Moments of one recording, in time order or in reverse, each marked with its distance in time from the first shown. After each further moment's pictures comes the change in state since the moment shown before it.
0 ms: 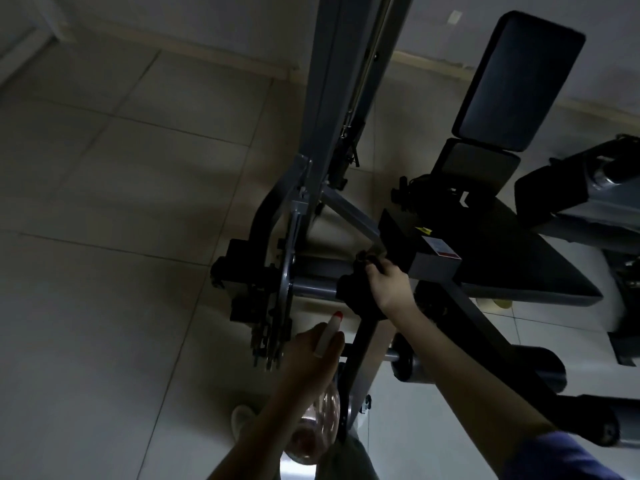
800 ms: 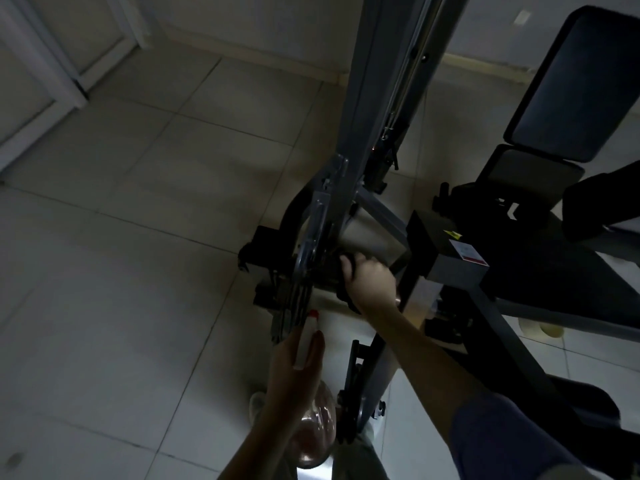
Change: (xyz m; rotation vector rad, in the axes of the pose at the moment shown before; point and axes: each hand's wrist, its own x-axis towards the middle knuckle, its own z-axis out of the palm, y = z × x) left_hand -0.034 -0.009 0.000 -0.170 0.370 0.046; right_hand 0.010 -0.001 0.051 -0.543 0.037 -0.500
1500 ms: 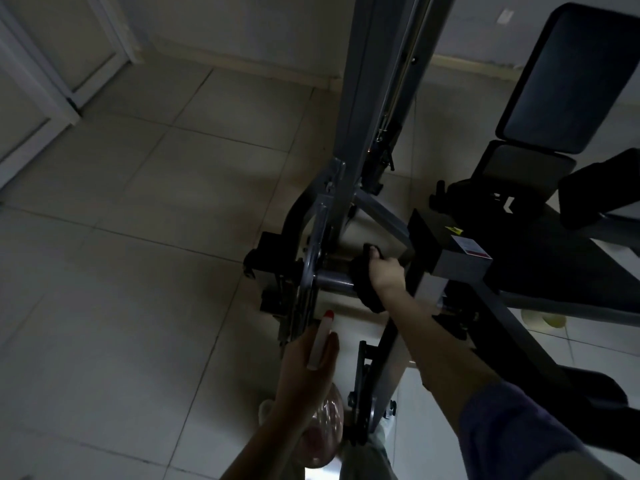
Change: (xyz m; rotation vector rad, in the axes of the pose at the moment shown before) left_hand 0.003 0.002 -0.010 0.094 -0.121 0.033; right_hand 0.017 0.002 -0.013 0.716 -0.089 0.668
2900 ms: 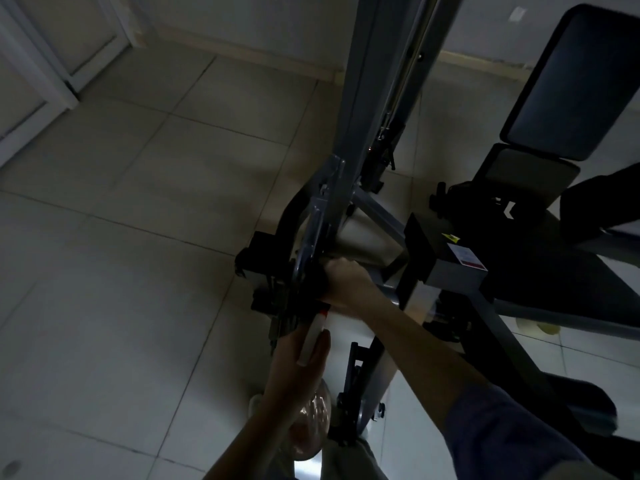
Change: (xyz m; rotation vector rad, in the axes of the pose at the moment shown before) left_hand 0.017 0.006 0.006 0.013 -0.004 -0.050; right_hand -0.025 -0.028 0.021 -0.987 -0.336 -0.683
